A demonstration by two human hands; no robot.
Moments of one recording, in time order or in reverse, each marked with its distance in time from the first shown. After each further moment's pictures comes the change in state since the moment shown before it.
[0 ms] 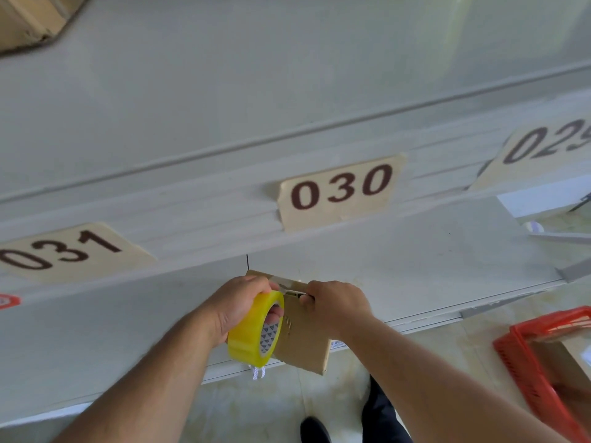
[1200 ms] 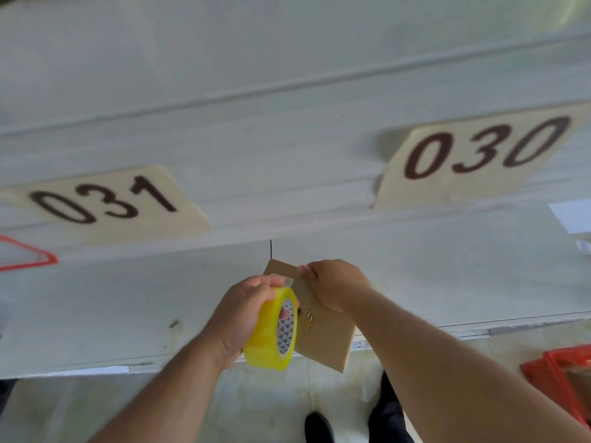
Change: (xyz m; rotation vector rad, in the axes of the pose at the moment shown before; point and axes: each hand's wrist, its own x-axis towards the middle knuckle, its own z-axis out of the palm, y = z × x) left_hand -0.022 -0.041 -0.004 -0.145 0.188 0.213; right_hand 0.073 -0.014 0.024 0.045 -0.055 -0.062
